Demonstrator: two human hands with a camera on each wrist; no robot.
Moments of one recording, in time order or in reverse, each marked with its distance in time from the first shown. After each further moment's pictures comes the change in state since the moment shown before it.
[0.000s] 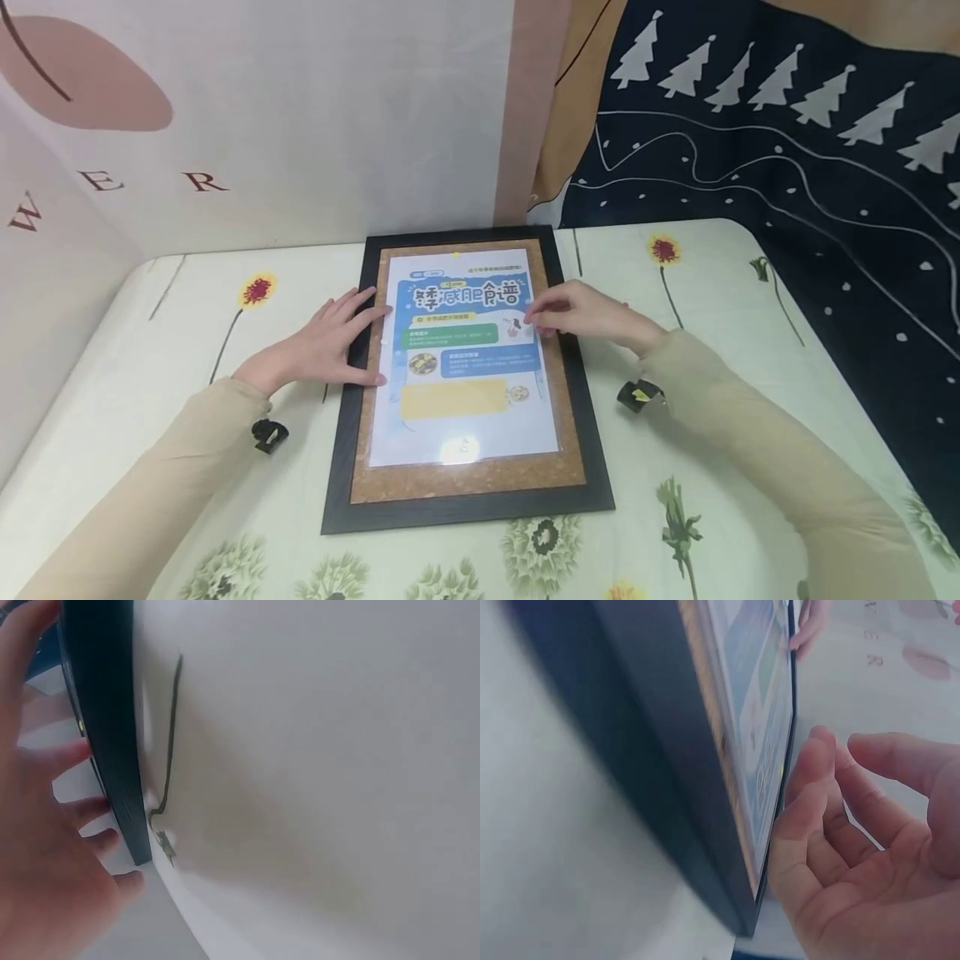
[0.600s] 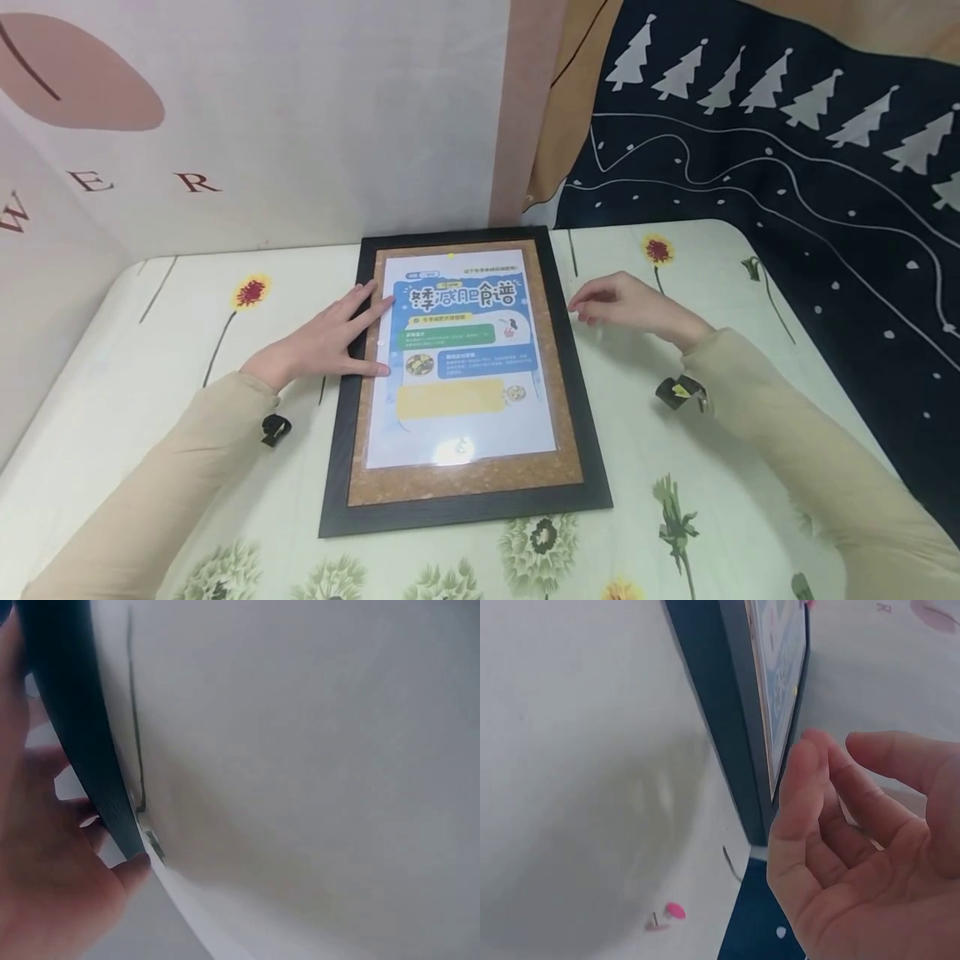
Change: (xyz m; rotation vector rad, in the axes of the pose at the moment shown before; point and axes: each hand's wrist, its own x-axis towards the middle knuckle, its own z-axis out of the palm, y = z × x) left_hand 0.011 -0.005 0.003 -0.011 -0.011 -0.012; right_hand -0.031 0.017 -0.034 -0.116 0.096 0.118
